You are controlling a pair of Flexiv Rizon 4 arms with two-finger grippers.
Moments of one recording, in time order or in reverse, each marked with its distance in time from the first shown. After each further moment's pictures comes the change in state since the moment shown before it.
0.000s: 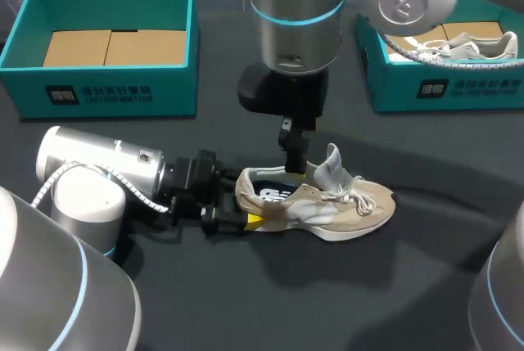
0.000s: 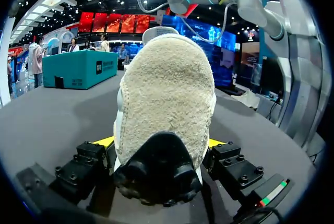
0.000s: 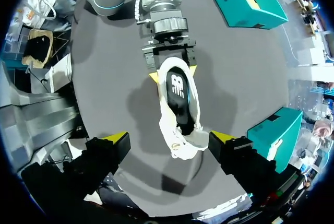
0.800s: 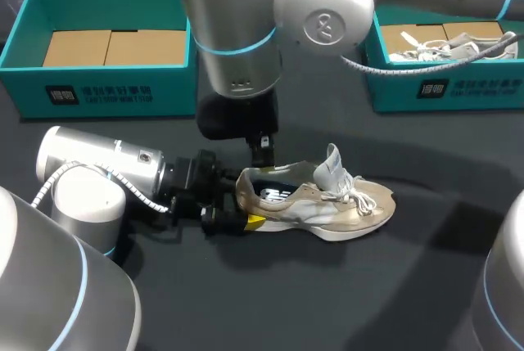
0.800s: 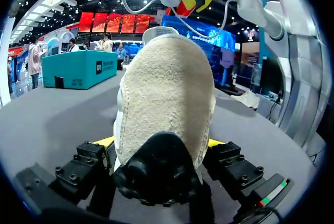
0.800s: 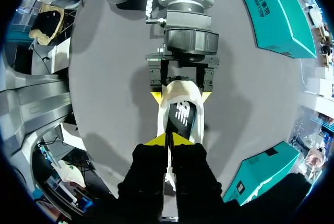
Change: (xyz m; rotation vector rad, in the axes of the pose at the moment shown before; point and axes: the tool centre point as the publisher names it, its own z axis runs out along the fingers) left arm 0.000 0.000 0.000 0.000 0.000 0.000; right arm -0.003 0.058 0.052 0.065 0.026 -0.196
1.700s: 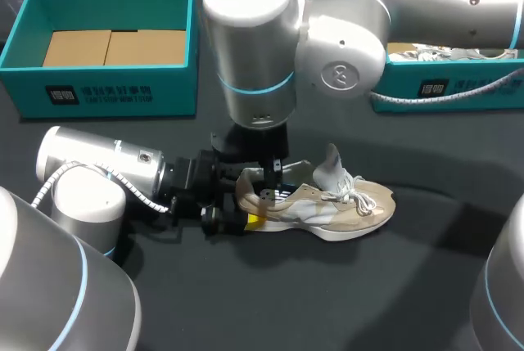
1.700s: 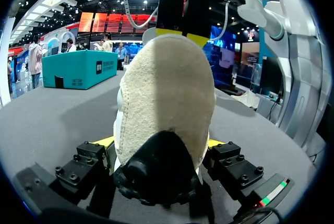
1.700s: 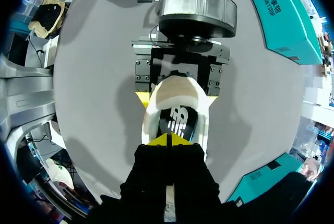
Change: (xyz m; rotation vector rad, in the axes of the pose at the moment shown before) left arm 0.000 0.000 0.000 0.000 0.000 0.000; right arm -0.014 -0.001 0.063 -0.057 -0.040 -0.052
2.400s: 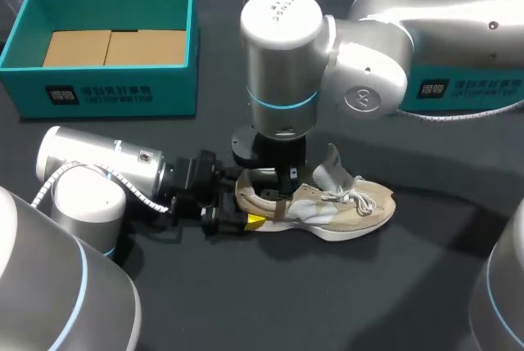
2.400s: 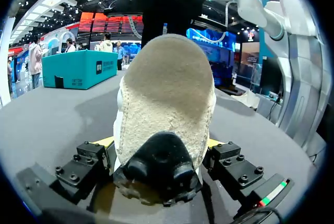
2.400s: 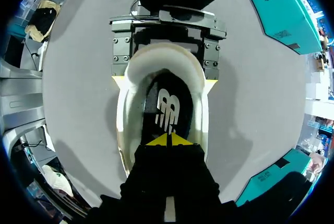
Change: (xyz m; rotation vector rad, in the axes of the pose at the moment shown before) left arm 0.000 0.000 0.000 0.000 0.000 0.000; right arm -0.014 -0.021 0.039 -0.046 -0.017 0.044
